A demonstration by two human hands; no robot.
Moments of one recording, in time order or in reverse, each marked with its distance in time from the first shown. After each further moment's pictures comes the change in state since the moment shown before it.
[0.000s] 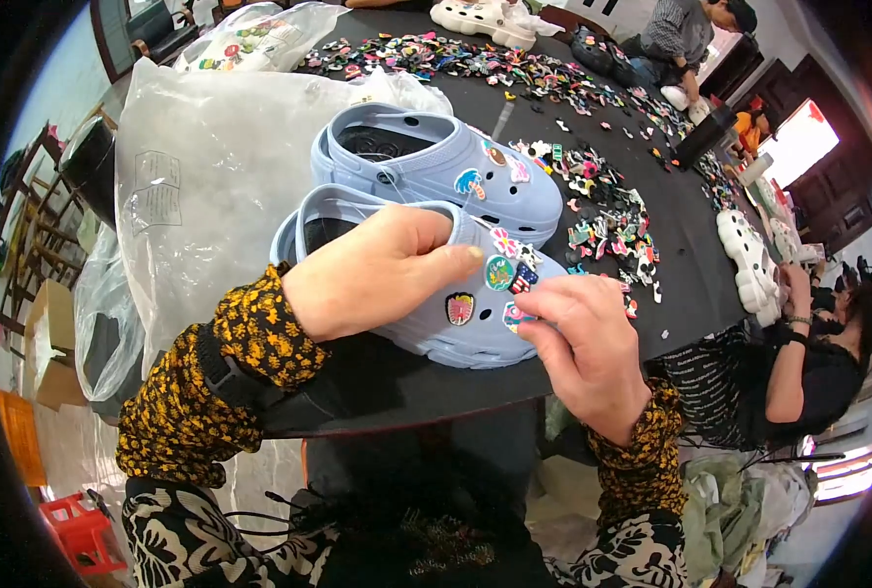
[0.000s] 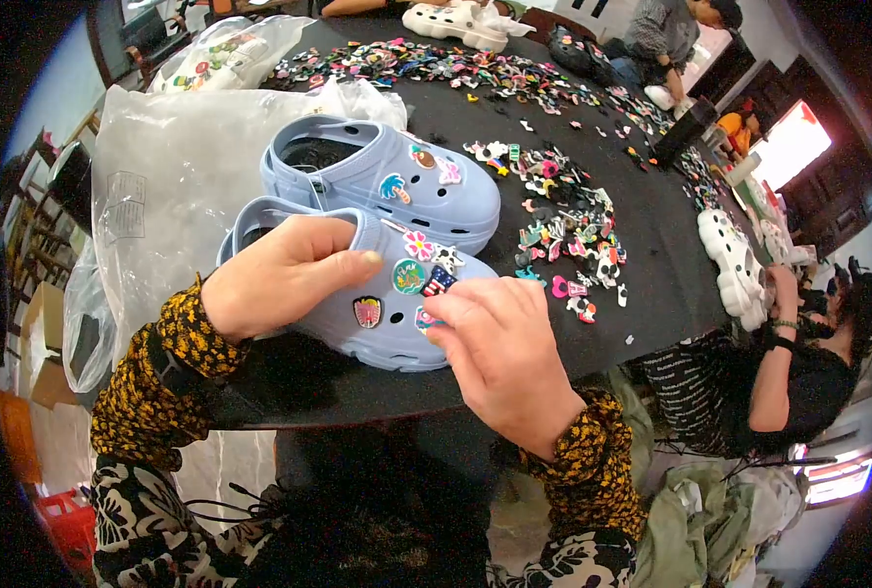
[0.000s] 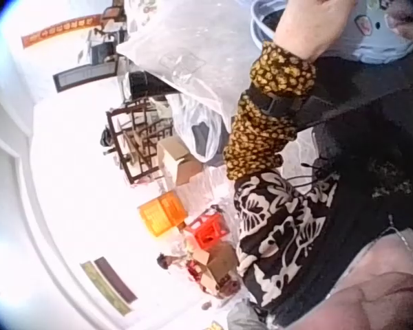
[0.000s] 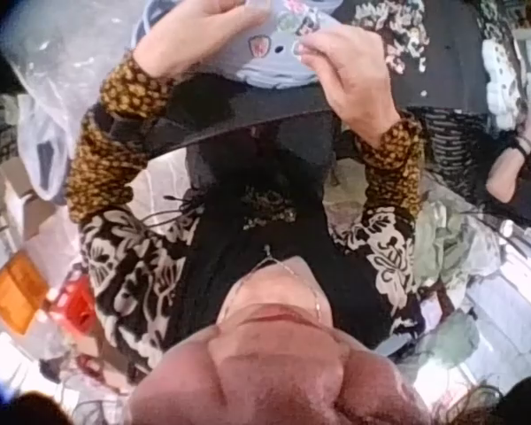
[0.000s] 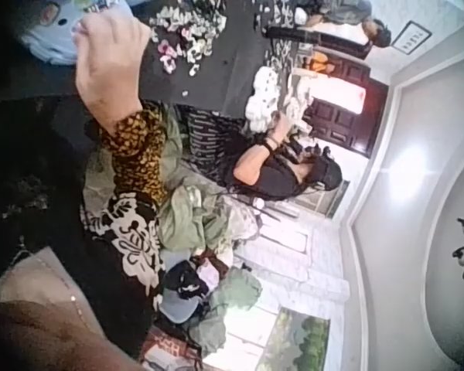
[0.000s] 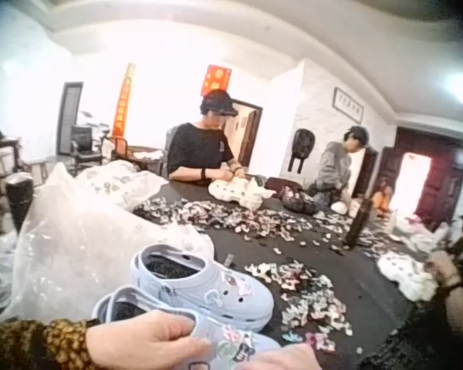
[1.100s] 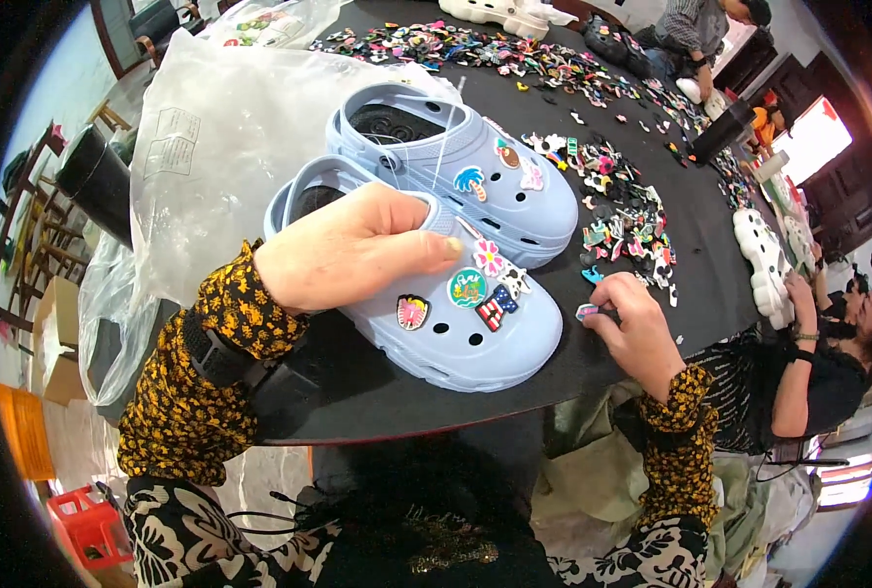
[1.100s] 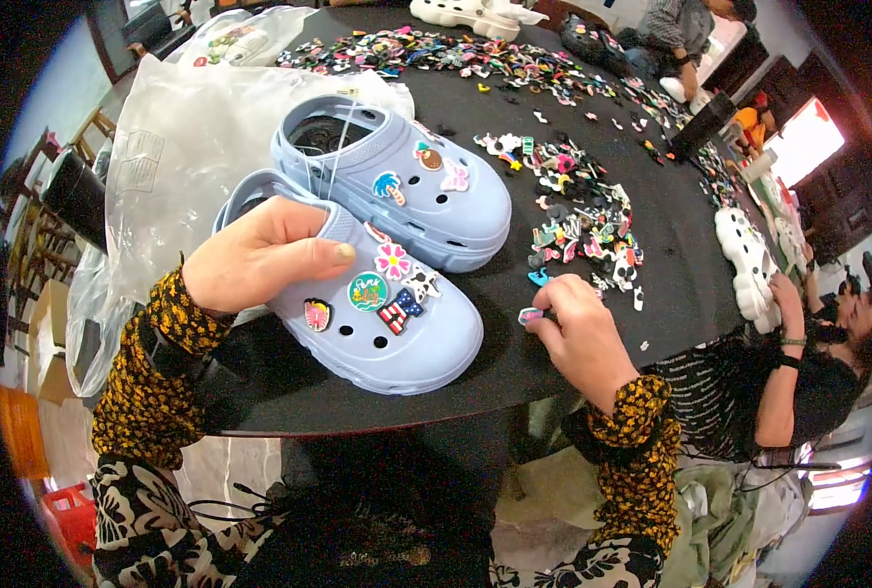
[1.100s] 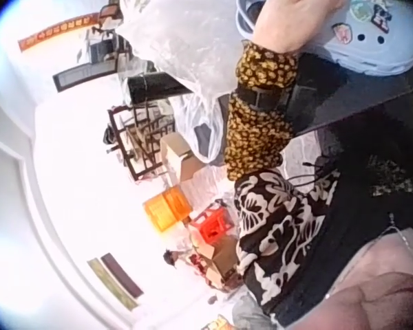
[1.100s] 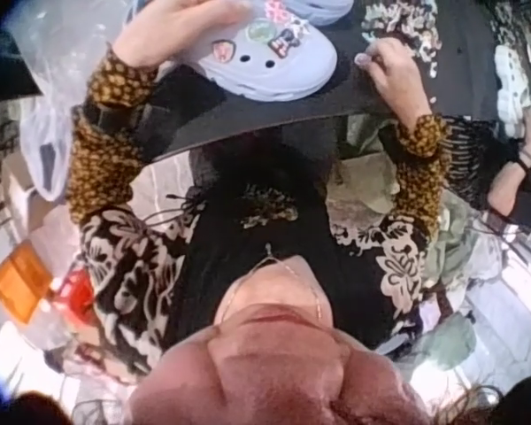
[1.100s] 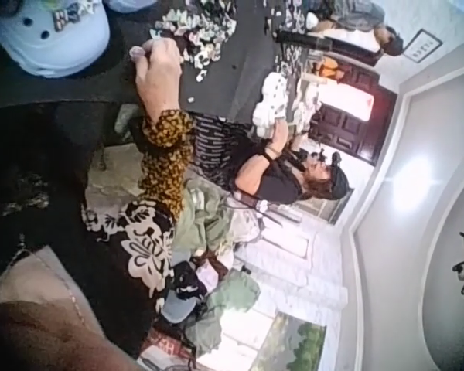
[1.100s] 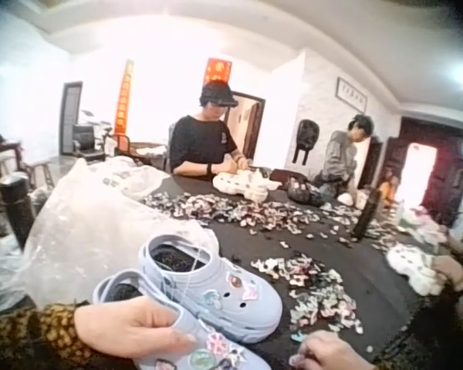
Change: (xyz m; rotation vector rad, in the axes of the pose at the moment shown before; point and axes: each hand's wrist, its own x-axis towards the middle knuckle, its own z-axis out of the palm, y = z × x) left_hand 0.005 -0.005 -0.027 -0.094 -0.123 -0.117; right_hand -0.042 0.088 -0.010 -0.028 -0.275 0.368
